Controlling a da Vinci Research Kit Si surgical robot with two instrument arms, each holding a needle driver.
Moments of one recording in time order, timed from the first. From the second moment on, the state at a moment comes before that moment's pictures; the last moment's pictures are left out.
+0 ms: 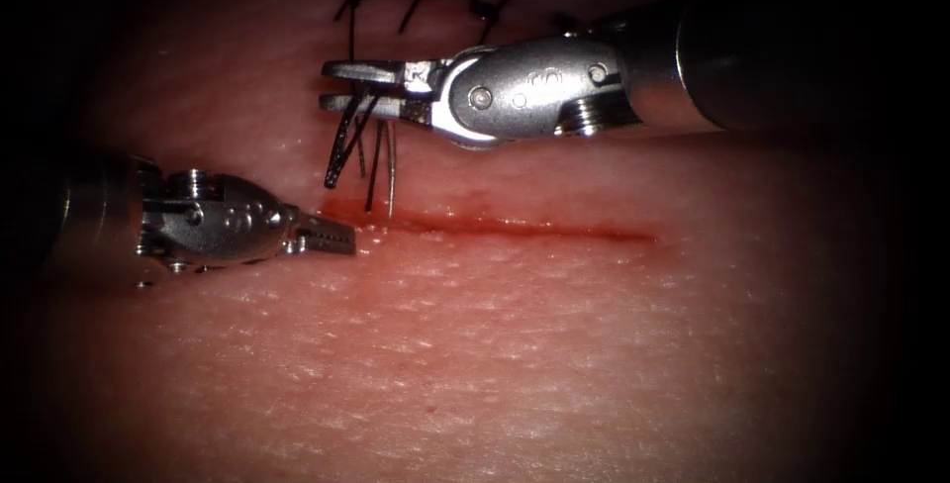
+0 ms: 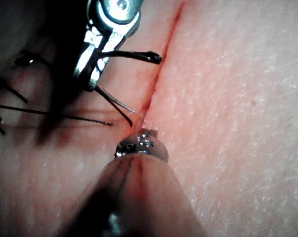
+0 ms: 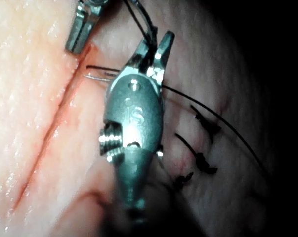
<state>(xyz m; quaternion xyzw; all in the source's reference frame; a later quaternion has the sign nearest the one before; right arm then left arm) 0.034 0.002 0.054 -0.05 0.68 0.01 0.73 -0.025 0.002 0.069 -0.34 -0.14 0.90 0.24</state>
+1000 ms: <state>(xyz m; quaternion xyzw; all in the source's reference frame) 0.035 -0.002 0.055 -0.08 0.69 0.02 0.72 -0.026 0.002 0.074 -0.14 -0.19 0.96 0.16</state>
